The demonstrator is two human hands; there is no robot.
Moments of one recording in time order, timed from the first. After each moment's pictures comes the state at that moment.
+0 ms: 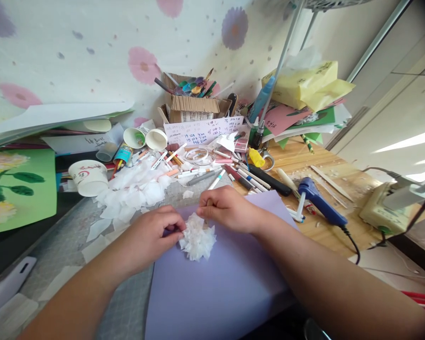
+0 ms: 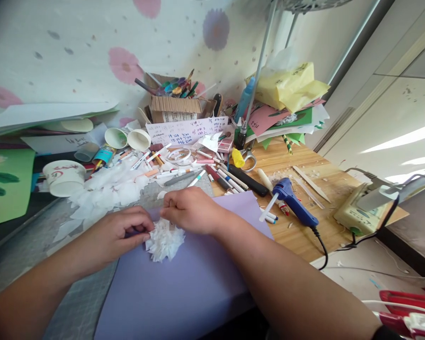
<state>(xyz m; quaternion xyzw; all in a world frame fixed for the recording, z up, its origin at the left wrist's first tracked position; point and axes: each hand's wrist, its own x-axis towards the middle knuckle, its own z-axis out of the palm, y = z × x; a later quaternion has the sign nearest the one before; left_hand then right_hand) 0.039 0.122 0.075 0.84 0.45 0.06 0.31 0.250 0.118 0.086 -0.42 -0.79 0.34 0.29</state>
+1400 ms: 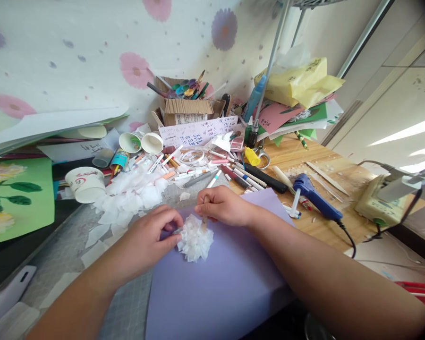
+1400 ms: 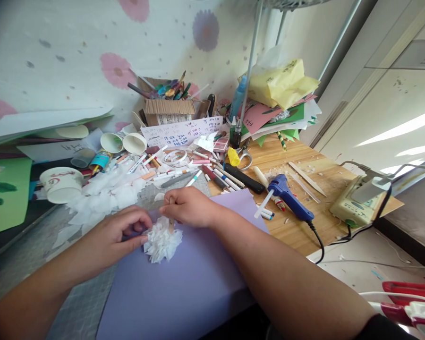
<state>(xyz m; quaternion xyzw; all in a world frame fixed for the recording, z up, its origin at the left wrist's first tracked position) 0.040 0.120 0.077 0.84 0.45 0.08 0.30 0.256 0.126 0.076 -0.41 -0.73 0.44 0.31</state>
